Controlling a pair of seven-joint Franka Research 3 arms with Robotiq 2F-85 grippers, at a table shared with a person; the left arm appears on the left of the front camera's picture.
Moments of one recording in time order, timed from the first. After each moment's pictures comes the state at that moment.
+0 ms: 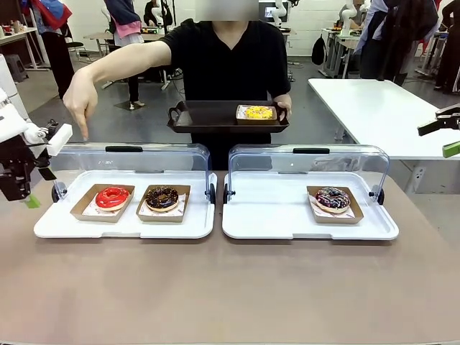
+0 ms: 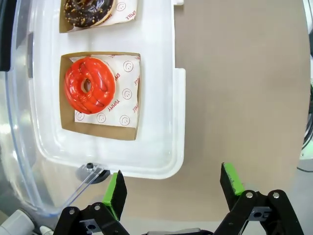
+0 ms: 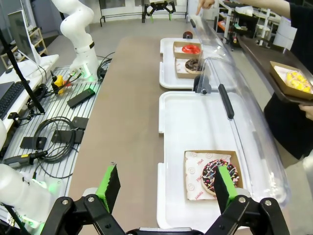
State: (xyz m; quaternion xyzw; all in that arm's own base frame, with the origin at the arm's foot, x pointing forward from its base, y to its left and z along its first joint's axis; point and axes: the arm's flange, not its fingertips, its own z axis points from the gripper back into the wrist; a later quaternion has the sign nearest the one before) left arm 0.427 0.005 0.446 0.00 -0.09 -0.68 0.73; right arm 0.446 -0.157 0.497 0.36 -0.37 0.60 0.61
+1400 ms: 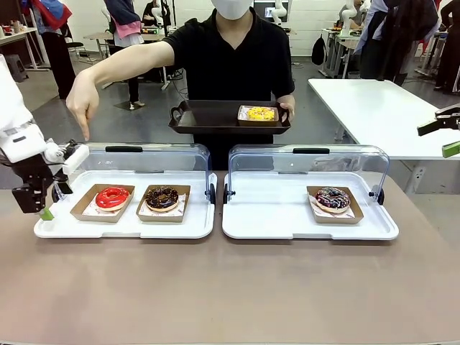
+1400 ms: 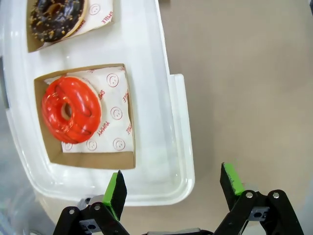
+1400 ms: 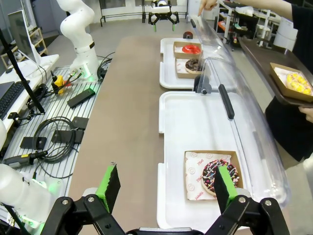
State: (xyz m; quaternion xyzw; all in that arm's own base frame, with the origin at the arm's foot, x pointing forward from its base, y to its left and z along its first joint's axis) left arm 0.452 -0.010 0.396 -0.02 -0.06 -0.73 0.68; right arm 0.446 -0.156 0.497 0.36 -0.37 0.60 0.61
